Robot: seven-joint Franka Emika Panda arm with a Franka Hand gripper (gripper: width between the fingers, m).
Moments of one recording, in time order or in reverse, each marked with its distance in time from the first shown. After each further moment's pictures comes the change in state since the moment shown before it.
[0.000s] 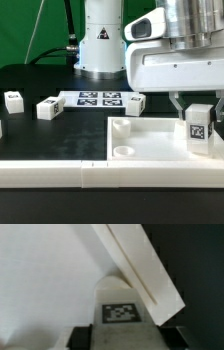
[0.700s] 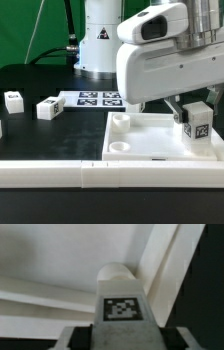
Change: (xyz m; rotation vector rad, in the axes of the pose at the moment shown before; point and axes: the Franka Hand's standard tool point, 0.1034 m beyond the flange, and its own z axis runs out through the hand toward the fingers) arm 0.009 0.007 -0.005 0.003 -0.059 -0.818
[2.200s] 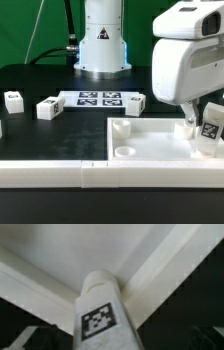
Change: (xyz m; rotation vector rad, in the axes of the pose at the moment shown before) arm -0.001 -0.026 0.004 -0.086 -0.077 -0.645
